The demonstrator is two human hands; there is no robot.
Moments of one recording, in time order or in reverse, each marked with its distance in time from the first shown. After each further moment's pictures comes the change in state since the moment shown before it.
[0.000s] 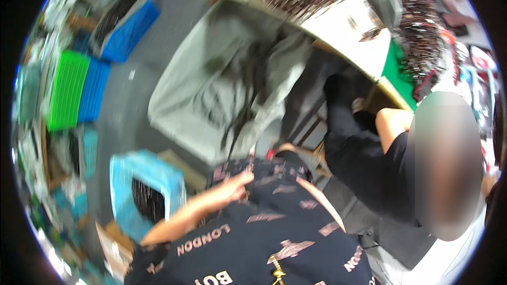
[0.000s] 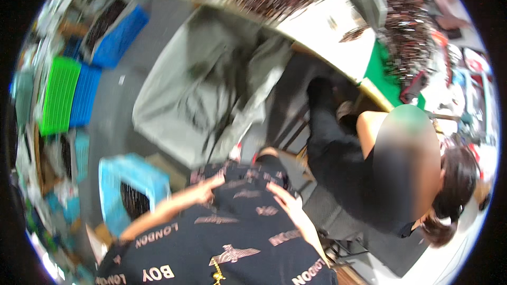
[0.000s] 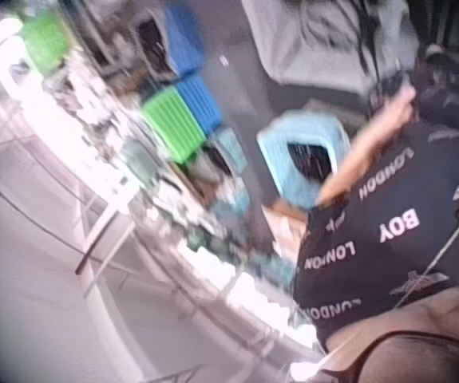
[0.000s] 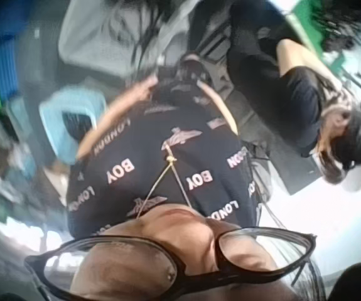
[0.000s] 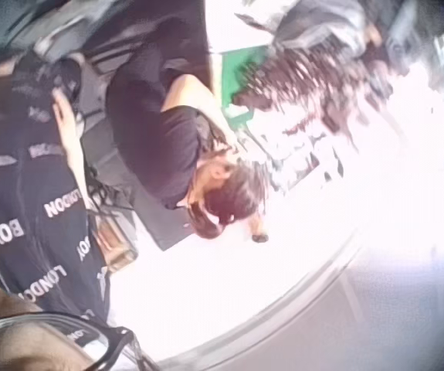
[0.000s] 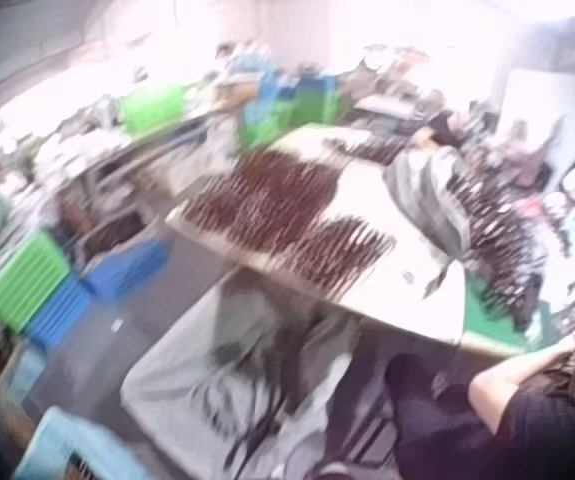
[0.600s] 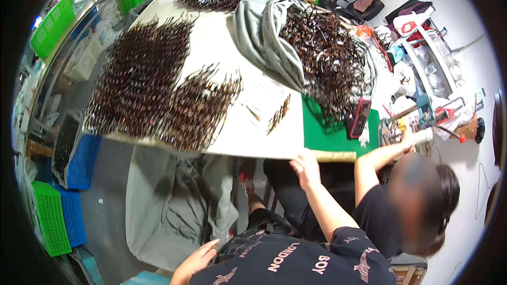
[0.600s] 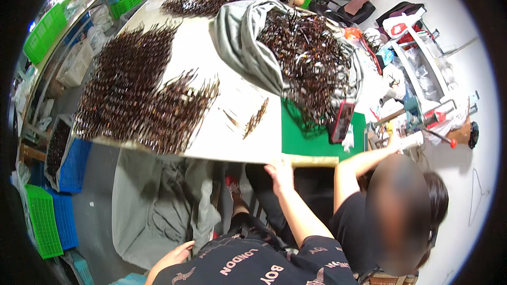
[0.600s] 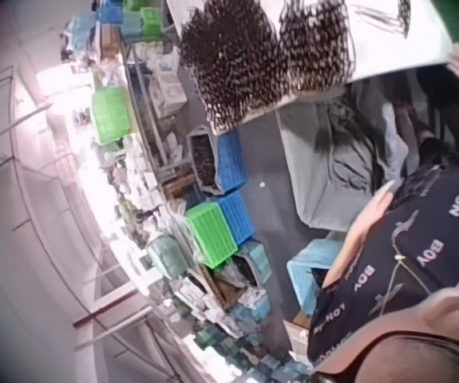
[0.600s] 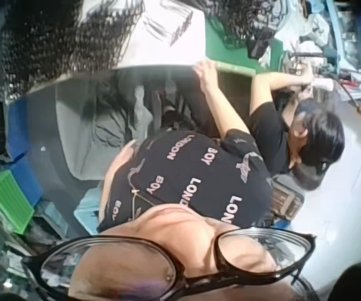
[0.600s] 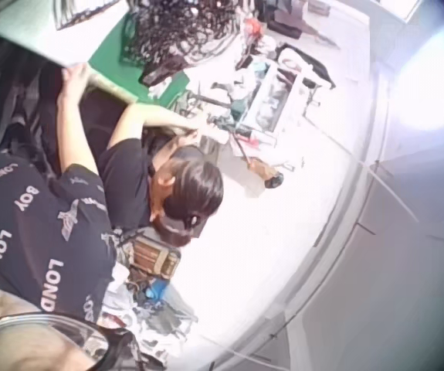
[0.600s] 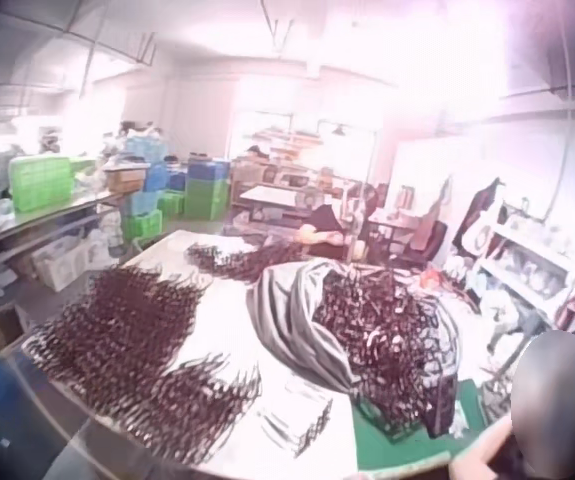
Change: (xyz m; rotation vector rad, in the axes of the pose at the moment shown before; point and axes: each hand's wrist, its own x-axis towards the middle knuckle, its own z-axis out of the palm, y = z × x) left_hand 0.179 0.063 -0.111 -0.254 -0.114 -0.313; right_hand 0.243 -0.018 -0.287 0.985 0.888 -0.093
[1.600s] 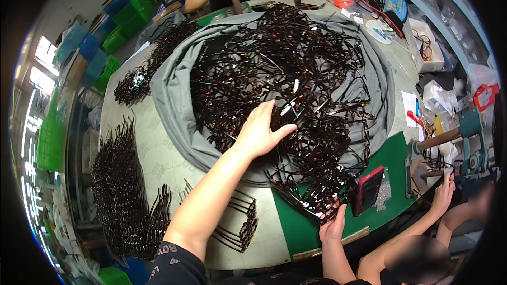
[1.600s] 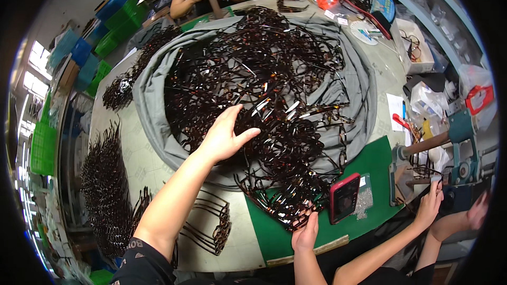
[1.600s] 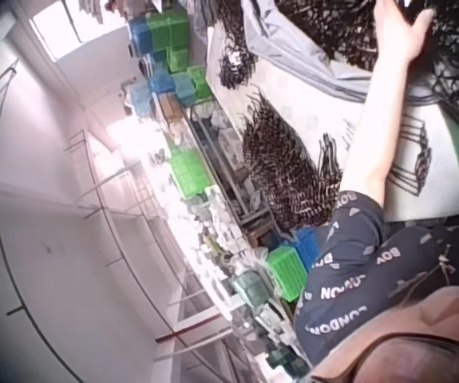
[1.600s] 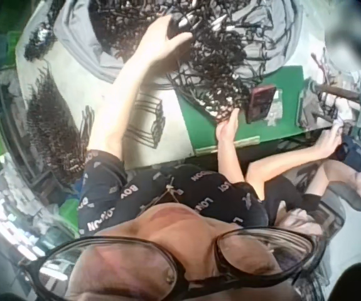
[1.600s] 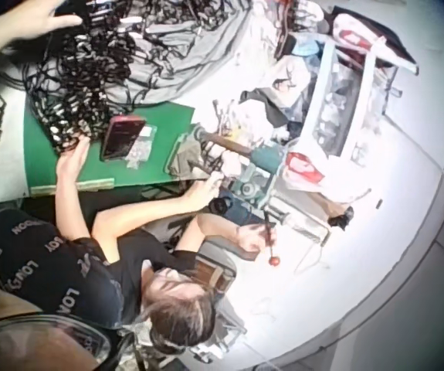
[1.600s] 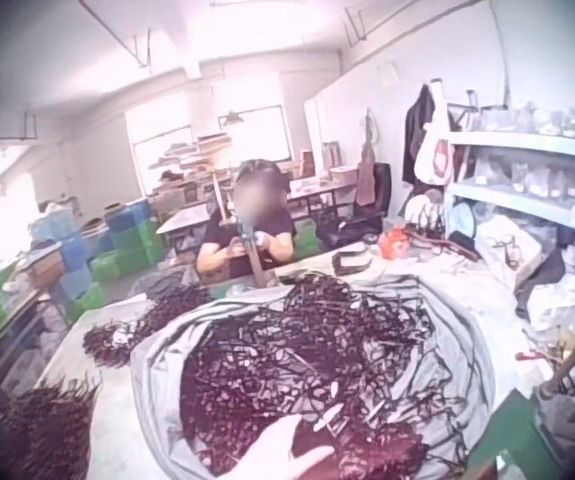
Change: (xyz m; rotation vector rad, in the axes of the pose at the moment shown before) left_hand 0.583 0.533 0.011 0.990 0.290 0.761; right_hand 0.187 -0.076 -0.084 0.655 0.316 -0.198
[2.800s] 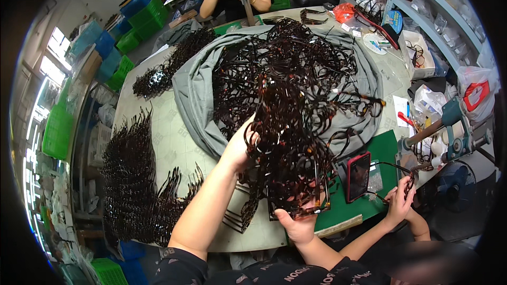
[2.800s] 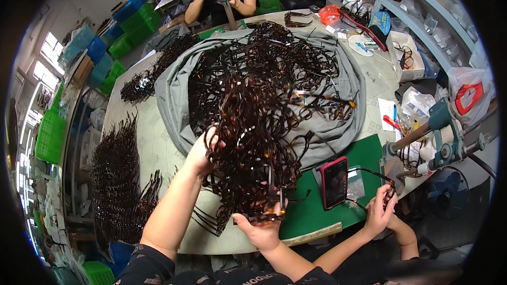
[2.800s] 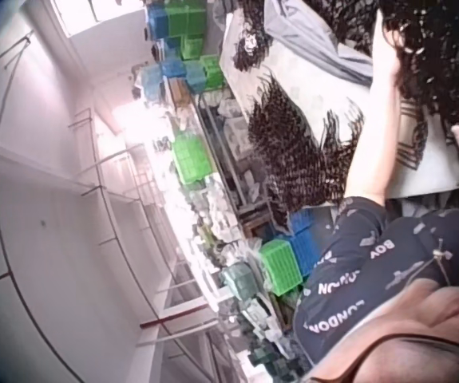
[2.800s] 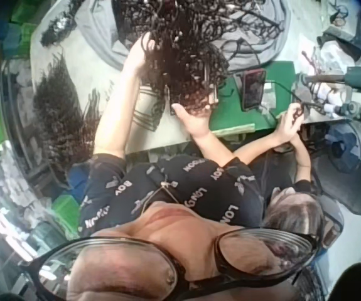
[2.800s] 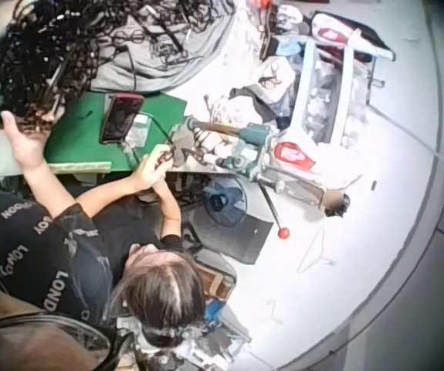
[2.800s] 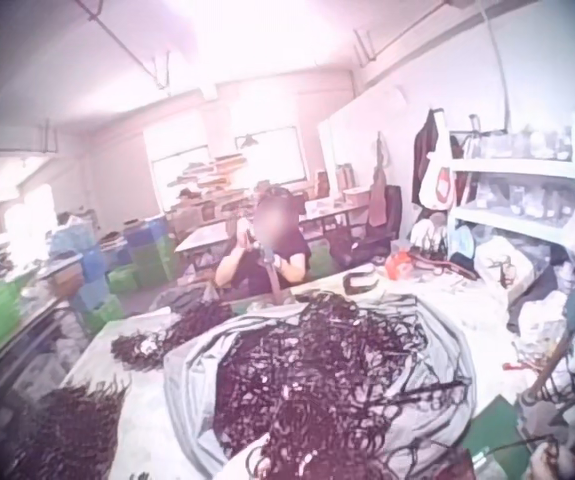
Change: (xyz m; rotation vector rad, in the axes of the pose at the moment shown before) left_hand -0.094 0.078 -0.065 -1.401 -0.086 -0.237; right_hand -0.087 -0.043 0.127 -0.315 -0.480 -0.382
